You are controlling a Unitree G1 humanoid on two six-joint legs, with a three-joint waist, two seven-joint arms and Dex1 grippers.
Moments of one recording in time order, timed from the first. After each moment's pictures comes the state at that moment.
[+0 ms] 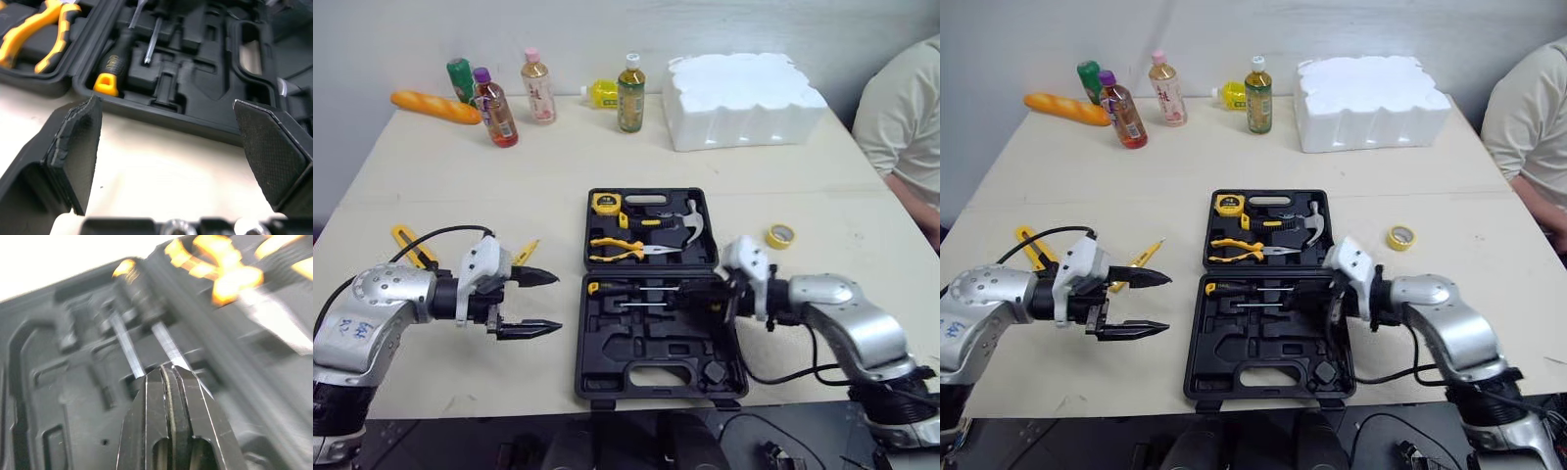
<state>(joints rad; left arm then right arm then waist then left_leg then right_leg) -0.11 0.89 0.20 -0.27 -0.55 0.51 -1.13 -0.28 -0.72 -0.05 -0.32 0.48 0.65 0.99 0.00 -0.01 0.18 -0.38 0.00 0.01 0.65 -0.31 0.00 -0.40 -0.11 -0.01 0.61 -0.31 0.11</state>
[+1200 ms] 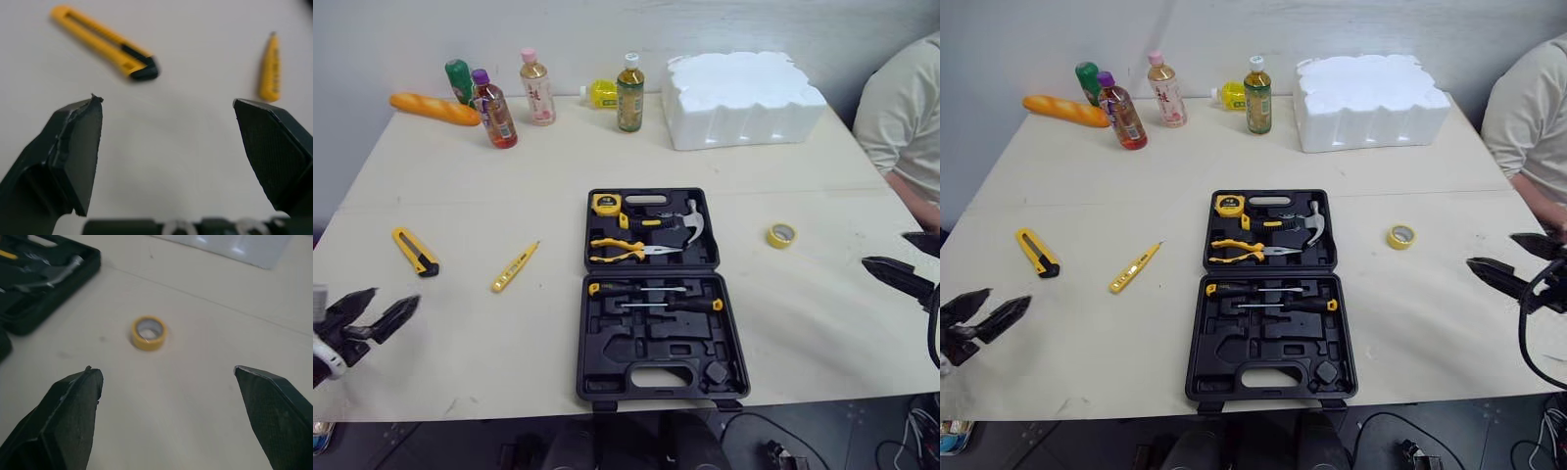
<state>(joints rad) 0.25 0.73 0.80 -0.22 -0.63 0.66 -0.66 0.02 -0.99 -0.70 -0.13 0.58 0.62 0.99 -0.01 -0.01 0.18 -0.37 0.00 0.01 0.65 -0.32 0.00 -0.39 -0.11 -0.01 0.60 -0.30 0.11</state>
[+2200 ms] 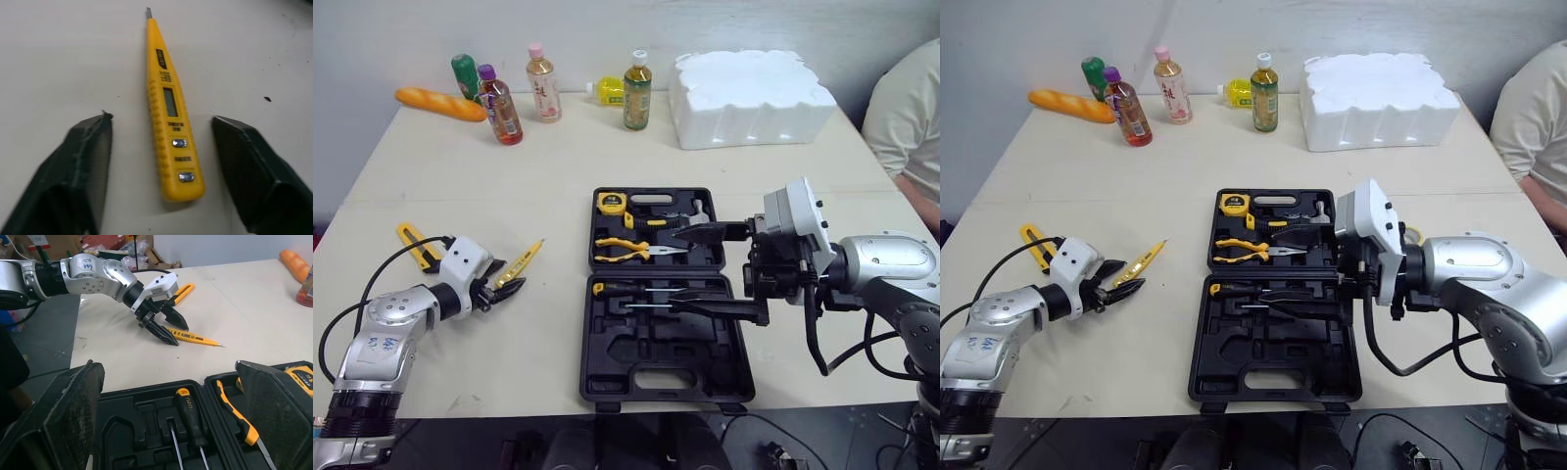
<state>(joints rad) -0.19 0.73 0.14 0.00 -0.25 0.44 -0.64 -0.49 -0.85 -0.08 -0.61 0.92 0.80 0.87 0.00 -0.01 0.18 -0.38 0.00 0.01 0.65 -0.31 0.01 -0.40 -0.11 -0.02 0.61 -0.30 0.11</state>
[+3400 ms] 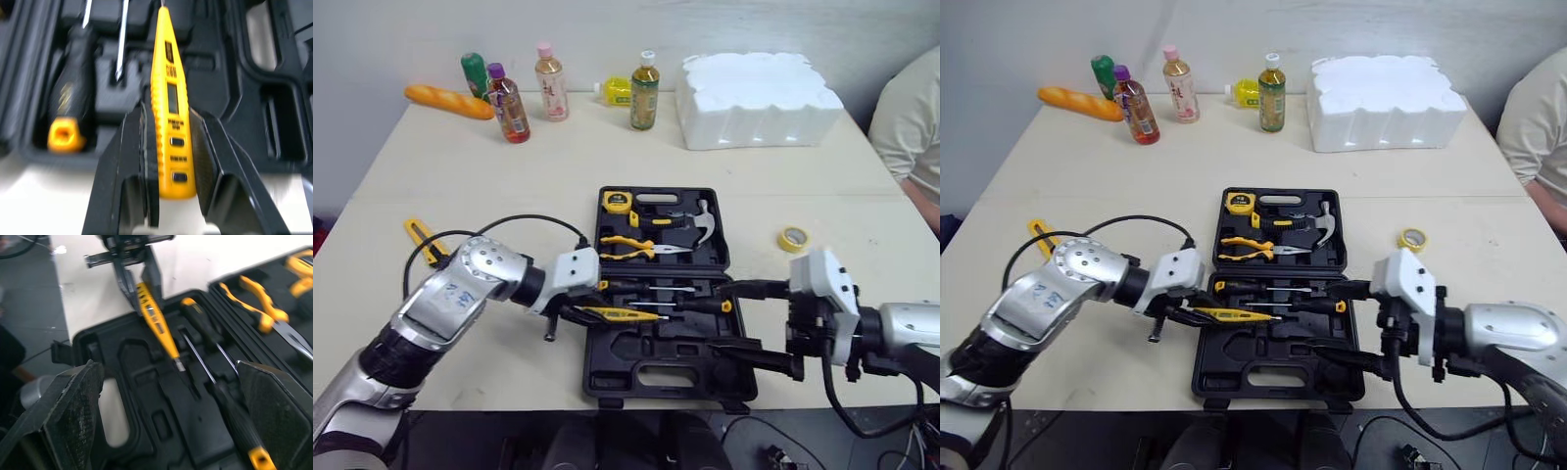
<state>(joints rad) -0.60 0.82 -0.38 -0.31 -0.30 0.71 -1.13 0.05 -0.99 -0.37 -0.76 0.93 0.81 0.85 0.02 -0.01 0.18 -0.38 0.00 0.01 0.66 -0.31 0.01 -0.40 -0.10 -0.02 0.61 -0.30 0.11</state>
